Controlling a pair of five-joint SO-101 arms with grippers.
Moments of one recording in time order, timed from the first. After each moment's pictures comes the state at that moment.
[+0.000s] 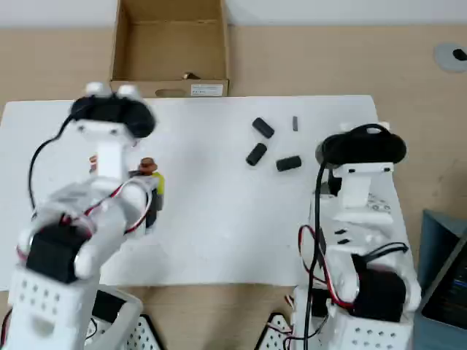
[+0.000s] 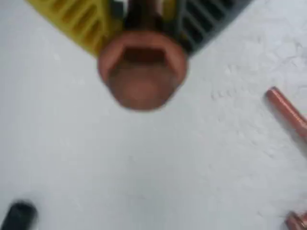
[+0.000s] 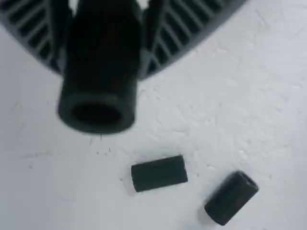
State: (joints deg) left arm 15.1 -59.5 29.9 81.8 1.6; right arm 3.8 -75.9 46.2 80.3 -3.7
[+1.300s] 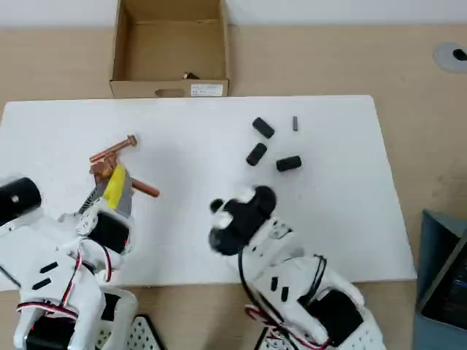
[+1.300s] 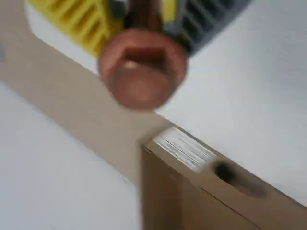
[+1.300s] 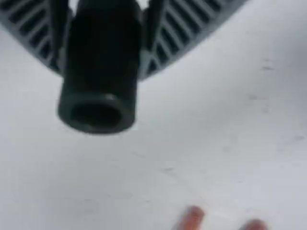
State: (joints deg) left arm 7.6 -104.3 60.8 61.8 33.3; right arm -44.2 -103.6 76.5 65.0 -2.6
